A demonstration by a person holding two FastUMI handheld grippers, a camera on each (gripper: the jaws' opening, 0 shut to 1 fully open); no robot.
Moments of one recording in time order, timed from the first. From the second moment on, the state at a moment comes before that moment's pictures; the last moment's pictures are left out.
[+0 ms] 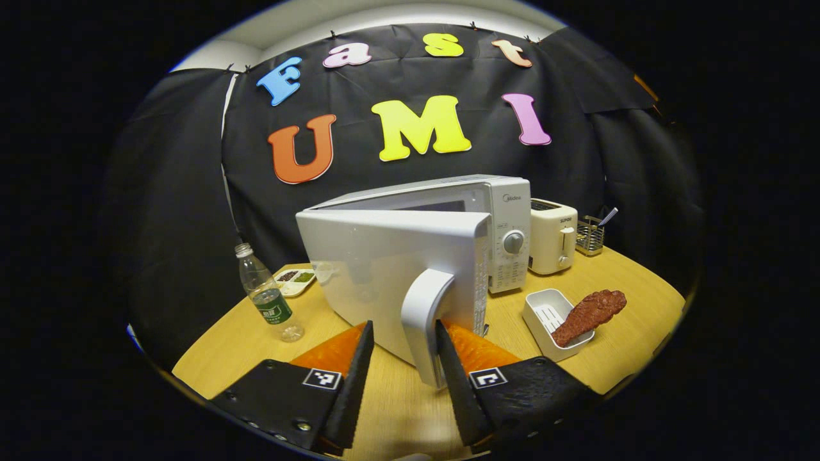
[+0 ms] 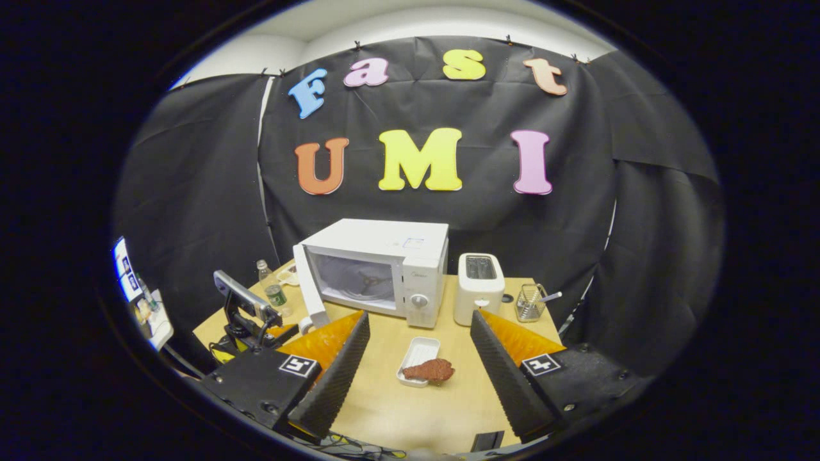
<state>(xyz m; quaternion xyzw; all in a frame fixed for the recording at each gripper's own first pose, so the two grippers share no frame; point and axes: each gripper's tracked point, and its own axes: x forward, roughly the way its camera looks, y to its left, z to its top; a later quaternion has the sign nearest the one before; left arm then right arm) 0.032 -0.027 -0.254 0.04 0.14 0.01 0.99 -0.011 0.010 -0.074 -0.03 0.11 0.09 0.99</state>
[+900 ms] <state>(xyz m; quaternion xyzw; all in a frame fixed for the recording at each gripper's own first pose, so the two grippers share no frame) -0.025 0.069 -0.241 0.05 0.15 0.06 0.99 -0.023 0.074 -0.101 -0.01 0.13 0.14 0.98</state>
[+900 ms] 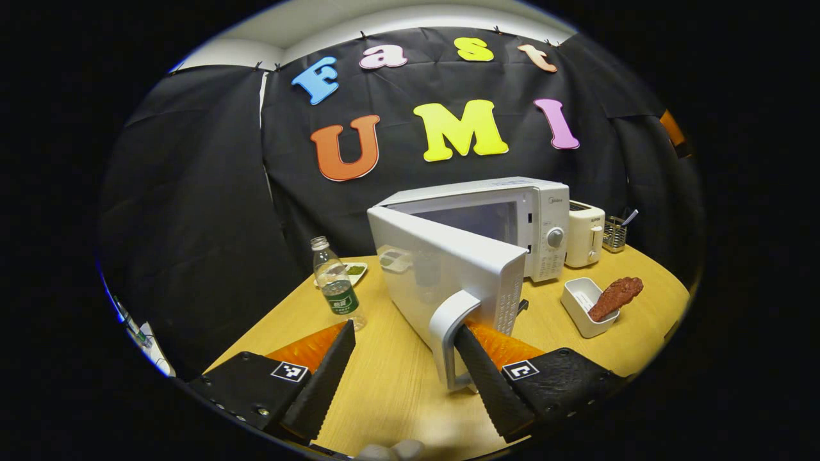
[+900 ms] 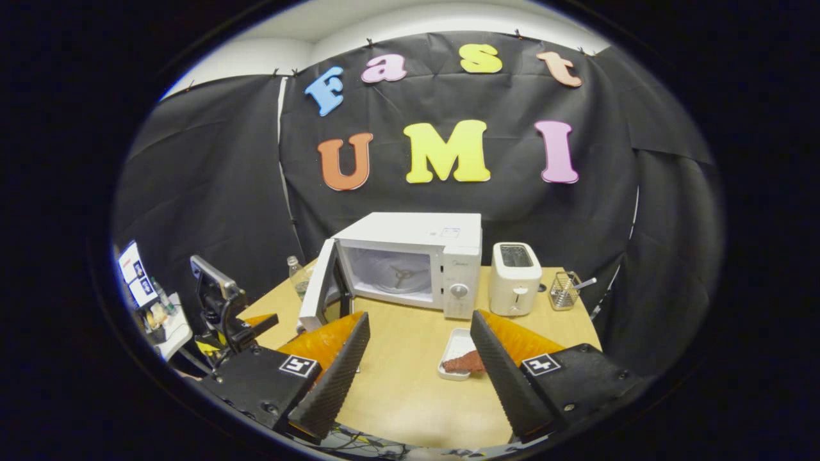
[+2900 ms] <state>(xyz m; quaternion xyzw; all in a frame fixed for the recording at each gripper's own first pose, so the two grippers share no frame) -0.078 0.075 -0.151 0.04 0.14 0.08 0.99 0.090 -0.039 -0.323 0.25 0.35 0.09 0.90</state>
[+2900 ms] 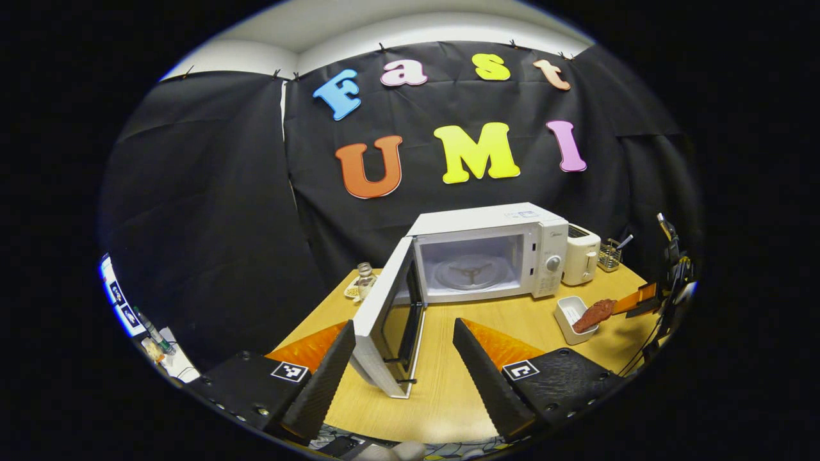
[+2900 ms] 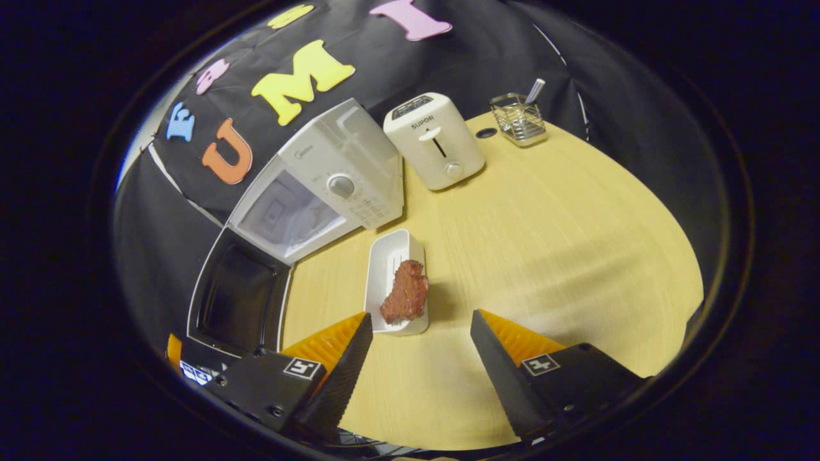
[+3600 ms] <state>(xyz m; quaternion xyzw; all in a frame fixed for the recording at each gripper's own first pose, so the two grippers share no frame) -0.027 -0.019 -0.115 0.05 0.15 0.13 0.98 0.130 -0.029 -0.327 0.36 0.46 0.22 0.78</state>
